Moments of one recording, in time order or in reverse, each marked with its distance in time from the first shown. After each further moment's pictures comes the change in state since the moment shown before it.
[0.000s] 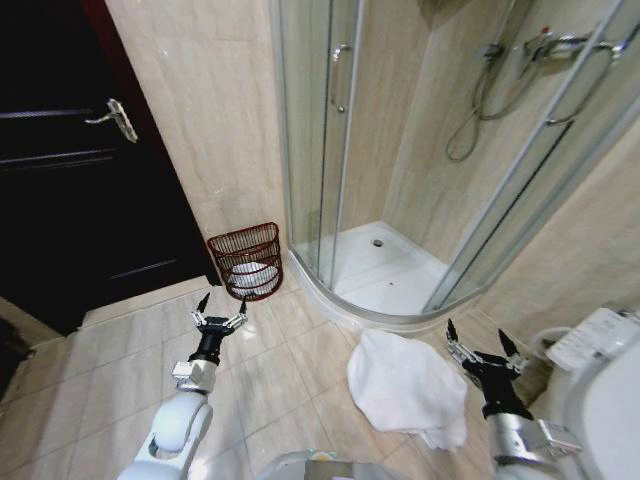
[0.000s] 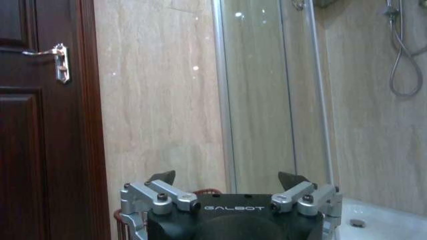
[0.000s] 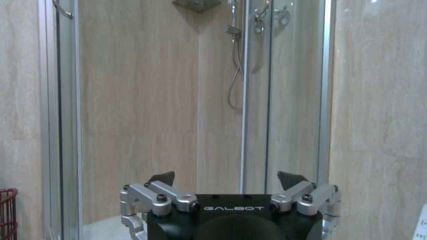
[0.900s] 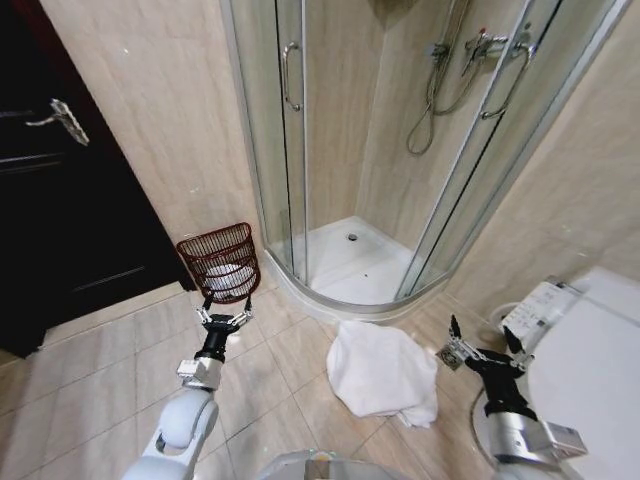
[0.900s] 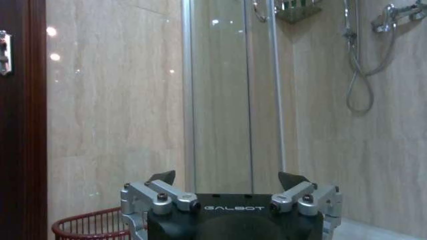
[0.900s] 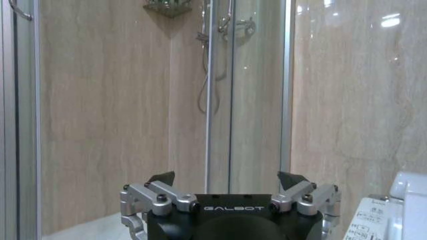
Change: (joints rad) left arm -0.012 -0.010 0.033 -0.022 -0.018 0.005 -0.001; right arm -0.005 0.000 -0.003 0.021 -0.001 0.001 0.016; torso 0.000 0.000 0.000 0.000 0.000
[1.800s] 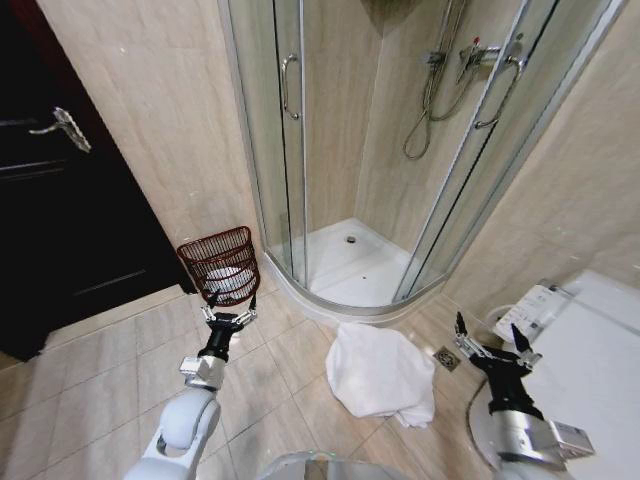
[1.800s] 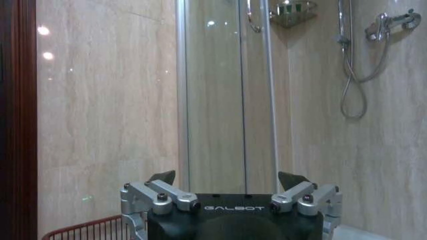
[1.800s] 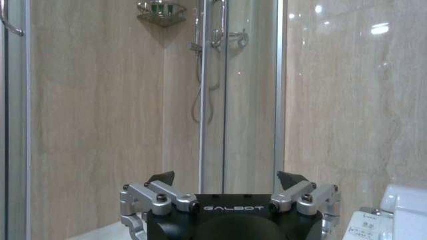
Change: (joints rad) left arm -0.008 -0.011 0.000 -0.022 0.004 0.031 0.008; right arm 0.009 0.000 0.004 0.010 0.003 -0.001 0.016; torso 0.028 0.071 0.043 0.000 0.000
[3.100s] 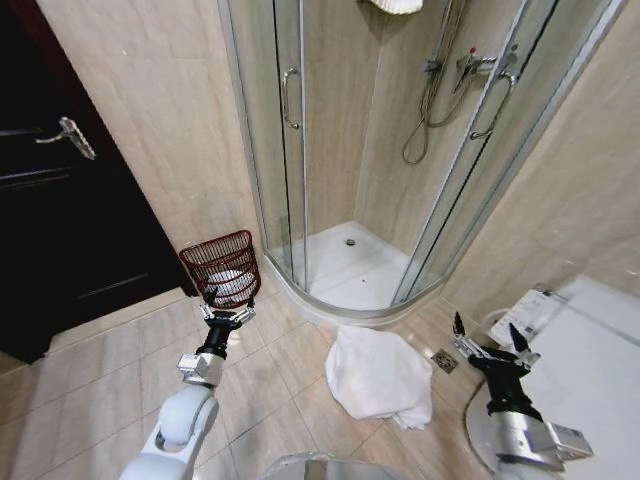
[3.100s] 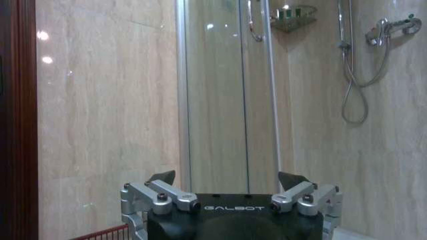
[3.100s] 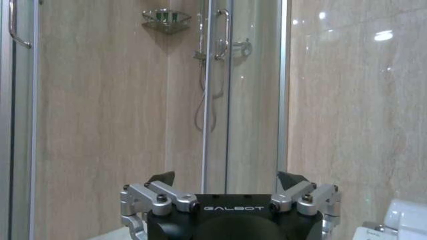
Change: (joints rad) left arm -0.012 0.026 -0.006 0.014 -0.013 -0.006 -0.002; right arm -0.006 0.000 -0.008 -0.002 -0.016 0.023 -0.006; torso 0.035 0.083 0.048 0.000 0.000
